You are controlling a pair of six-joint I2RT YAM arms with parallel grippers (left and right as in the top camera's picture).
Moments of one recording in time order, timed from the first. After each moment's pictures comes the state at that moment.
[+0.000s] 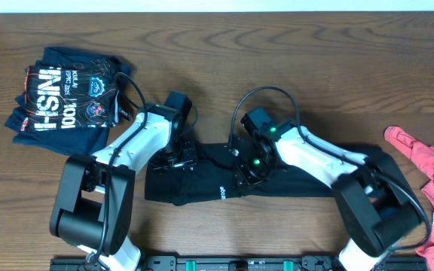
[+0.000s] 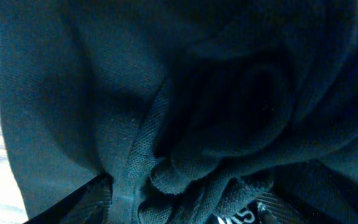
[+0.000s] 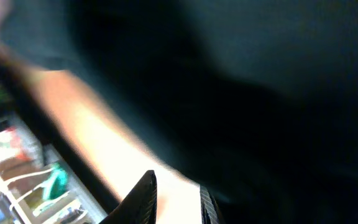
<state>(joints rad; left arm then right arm) -0.33 1.79 1.06 -0.96 0.09 -0.52 0.59 1.85 1.04 -0.76 -0.58 0.12</state>
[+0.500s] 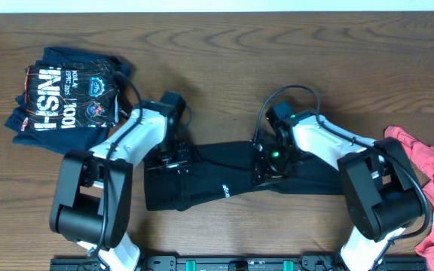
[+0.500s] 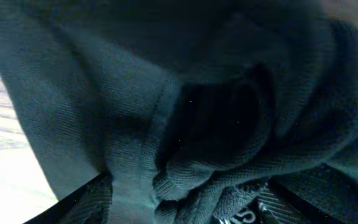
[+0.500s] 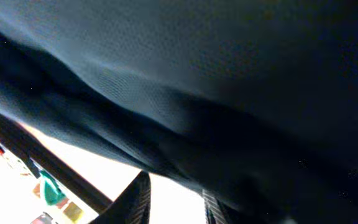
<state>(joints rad) -0.27 1.82 1.08 -1.03 0.08 -0.49 0.42 1.90 1.04 -0.90 -0.55 0.13</state>
